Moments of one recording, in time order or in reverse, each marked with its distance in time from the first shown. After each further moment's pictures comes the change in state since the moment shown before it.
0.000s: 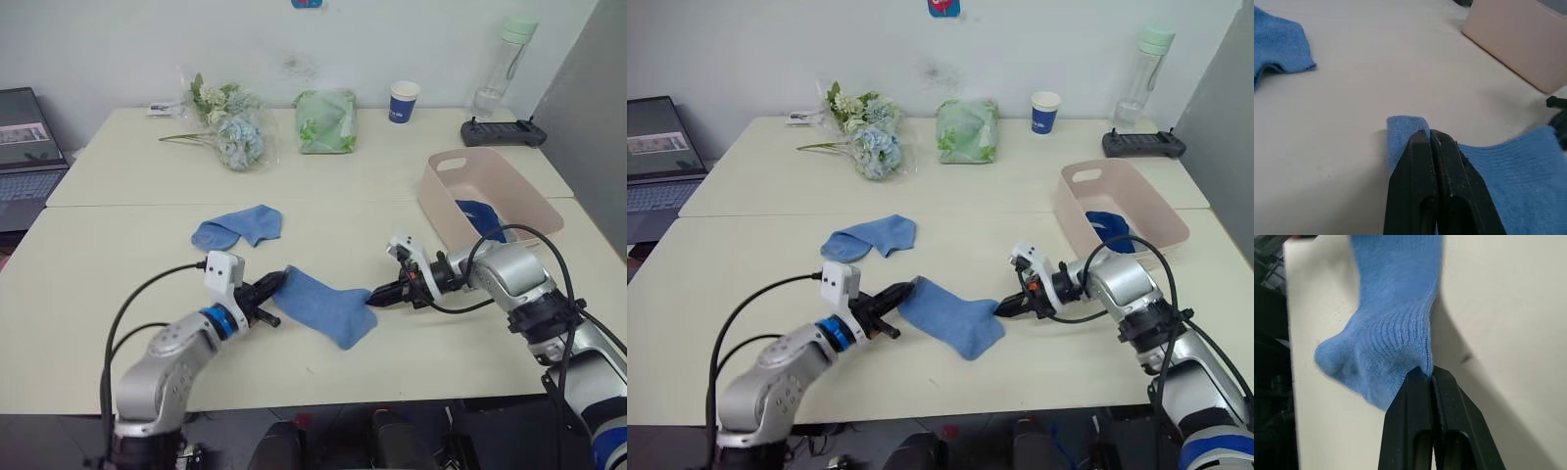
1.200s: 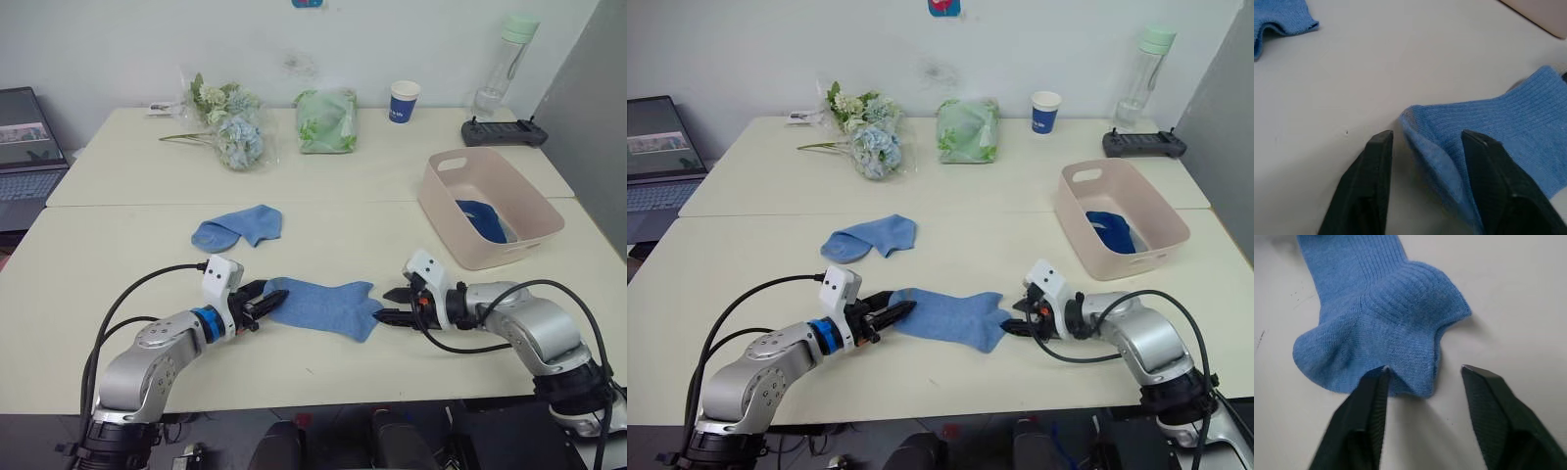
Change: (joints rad) left arm -0.099 0.264 -0.042 0.184 -0.017 -0.032 -0.156; right arm 0.428 -0.037 -0.200 -0.528 0.000 -0.013 -0.323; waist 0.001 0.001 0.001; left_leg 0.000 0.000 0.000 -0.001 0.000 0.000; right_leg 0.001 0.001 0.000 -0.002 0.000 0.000
